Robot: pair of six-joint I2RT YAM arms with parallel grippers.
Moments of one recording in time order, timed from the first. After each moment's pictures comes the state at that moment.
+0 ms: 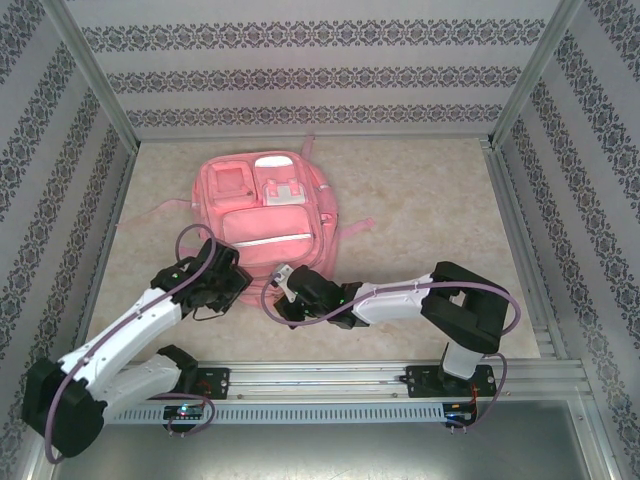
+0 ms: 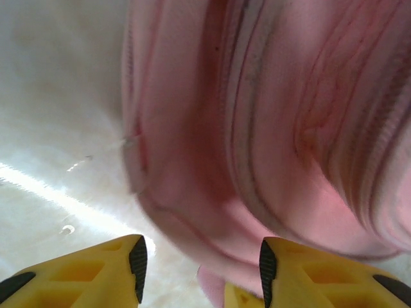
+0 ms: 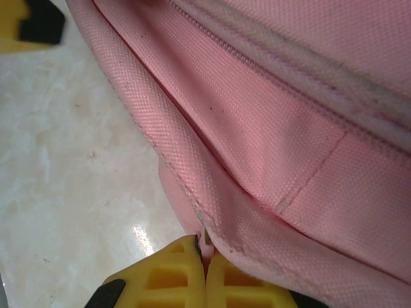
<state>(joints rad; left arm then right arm) -0.49 0.99 0.66 -0.76 0.01 -1.34 1.11 1.73 0.82 0.18 -0.06 0.33</state>
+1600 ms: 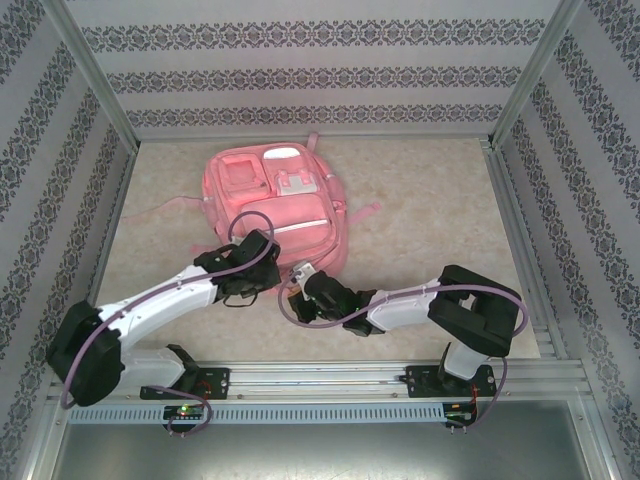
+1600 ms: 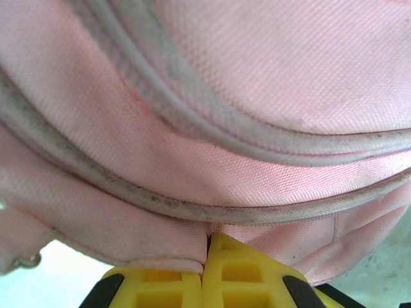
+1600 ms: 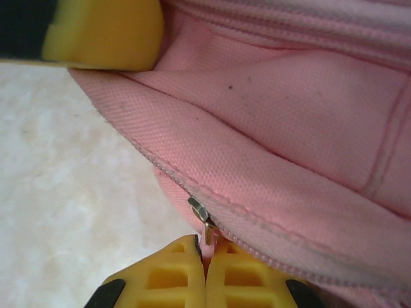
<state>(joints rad) -0.69 1.23 0.79 -0.62 -0.09 -1.00 1.10 1.67 0.65 0.35 0.05 0.42</state>
